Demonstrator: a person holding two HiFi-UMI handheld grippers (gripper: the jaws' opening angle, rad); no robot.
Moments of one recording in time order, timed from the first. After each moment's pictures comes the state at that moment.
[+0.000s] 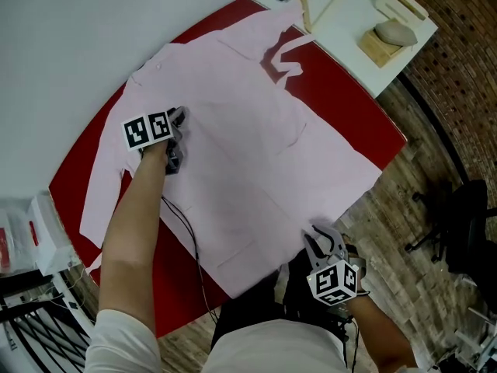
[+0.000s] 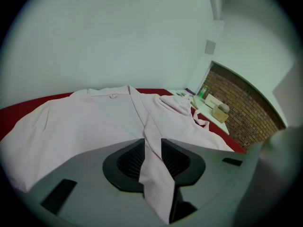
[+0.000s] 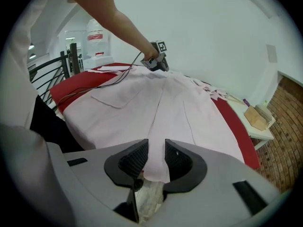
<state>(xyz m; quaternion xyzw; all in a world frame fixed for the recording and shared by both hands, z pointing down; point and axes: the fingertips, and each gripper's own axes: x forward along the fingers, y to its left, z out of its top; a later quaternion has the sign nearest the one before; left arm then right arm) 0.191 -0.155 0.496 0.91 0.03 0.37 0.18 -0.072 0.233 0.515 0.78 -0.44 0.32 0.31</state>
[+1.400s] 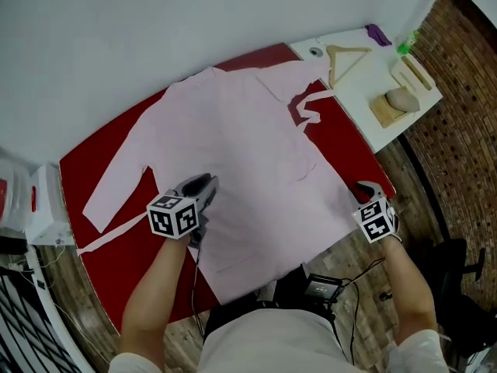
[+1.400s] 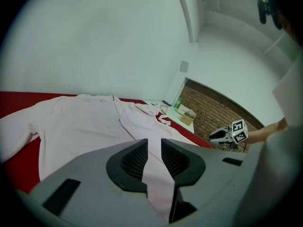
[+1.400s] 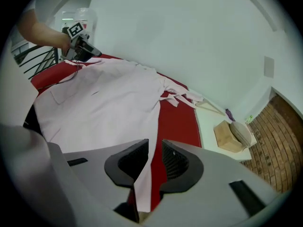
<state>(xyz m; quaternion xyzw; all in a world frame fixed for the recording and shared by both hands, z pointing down) 0.035 -0.073 0.432 0.94 0.12 0.26 0.20 0.157 0.304 0.464 0.79 -0.38 0.30 0.38</state>
